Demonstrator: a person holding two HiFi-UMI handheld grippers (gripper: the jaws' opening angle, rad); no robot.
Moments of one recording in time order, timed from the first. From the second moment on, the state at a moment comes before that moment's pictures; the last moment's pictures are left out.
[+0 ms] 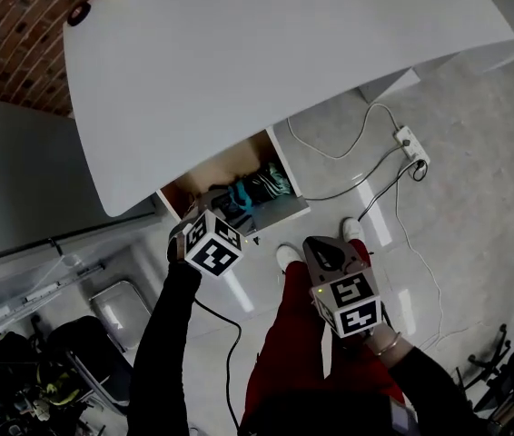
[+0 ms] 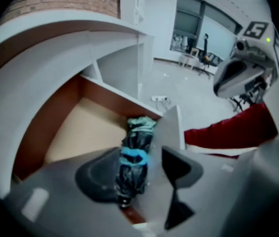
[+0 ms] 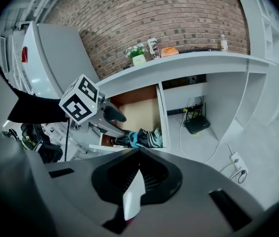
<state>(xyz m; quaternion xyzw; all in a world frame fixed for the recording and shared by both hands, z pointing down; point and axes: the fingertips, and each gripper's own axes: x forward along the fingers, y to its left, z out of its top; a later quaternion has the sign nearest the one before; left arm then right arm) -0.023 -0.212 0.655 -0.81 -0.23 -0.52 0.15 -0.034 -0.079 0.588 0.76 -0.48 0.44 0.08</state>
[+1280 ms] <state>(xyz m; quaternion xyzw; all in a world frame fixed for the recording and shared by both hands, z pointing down) -0.013 -0.225 0.774 -0.70 -0.32 -0.60 0.22 -0.048 -0.096 0.660 0.73 -0.47 0.49 0.08</state>
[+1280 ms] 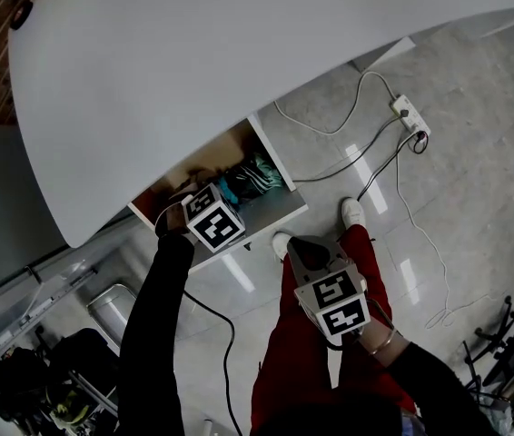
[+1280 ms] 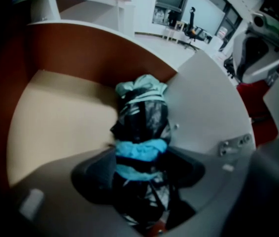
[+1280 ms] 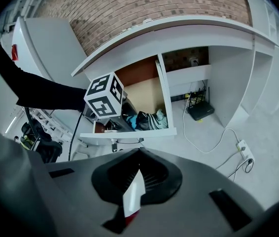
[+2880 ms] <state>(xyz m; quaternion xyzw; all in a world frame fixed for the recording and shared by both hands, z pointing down) -0.014 -0.231 0.673 -0.77 -0.23 -0.52 0.28 -0.050 -0.105 0.611 0.73 -0.48 0.47 0.10</state>
